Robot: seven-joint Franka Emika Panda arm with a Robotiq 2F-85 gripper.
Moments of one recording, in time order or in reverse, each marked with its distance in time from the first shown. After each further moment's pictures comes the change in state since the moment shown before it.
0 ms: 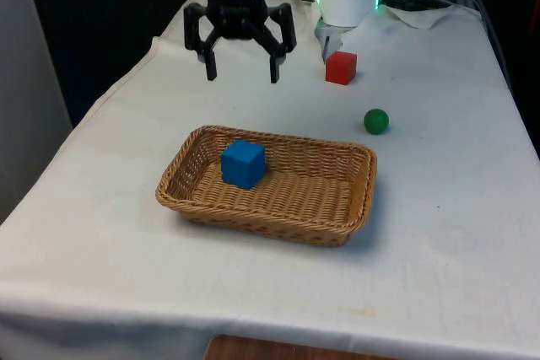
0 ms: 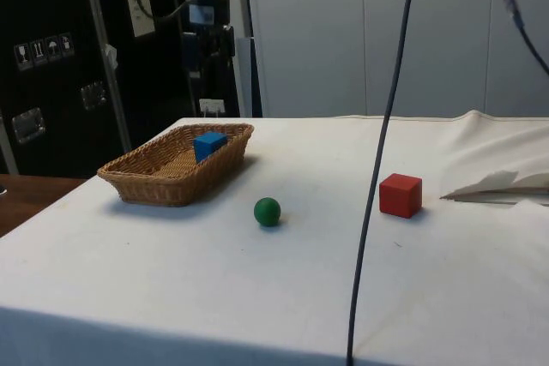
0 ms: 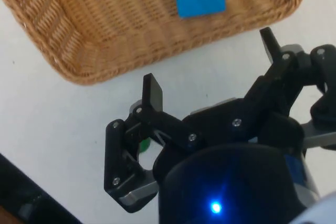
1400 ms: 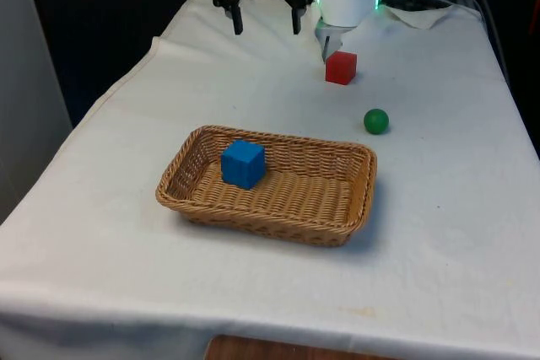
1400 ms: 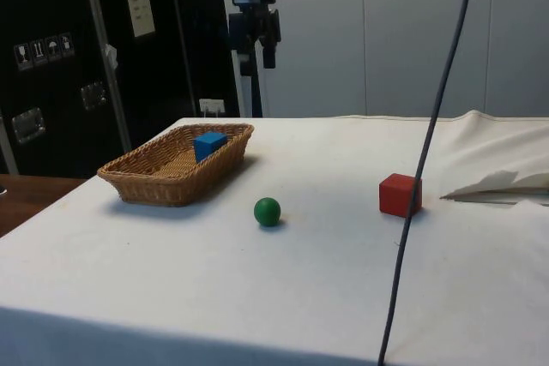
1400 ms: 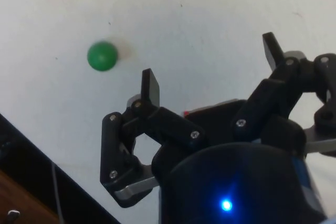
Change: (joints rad) arm 0.018 -0.312 0.012 -0.311 -0.185 -0.054 0.104
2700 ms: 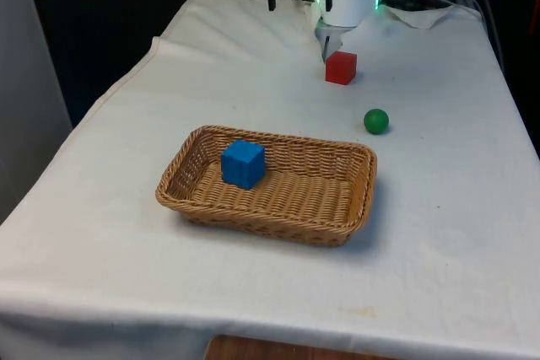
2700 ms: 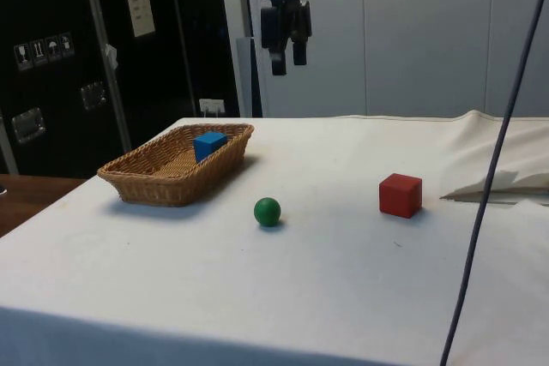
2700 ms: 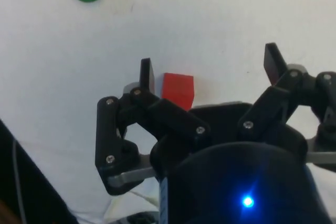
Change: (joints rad) arm 0.000 -0.262 0.090 -0.269 -0.207 0.064 0.204
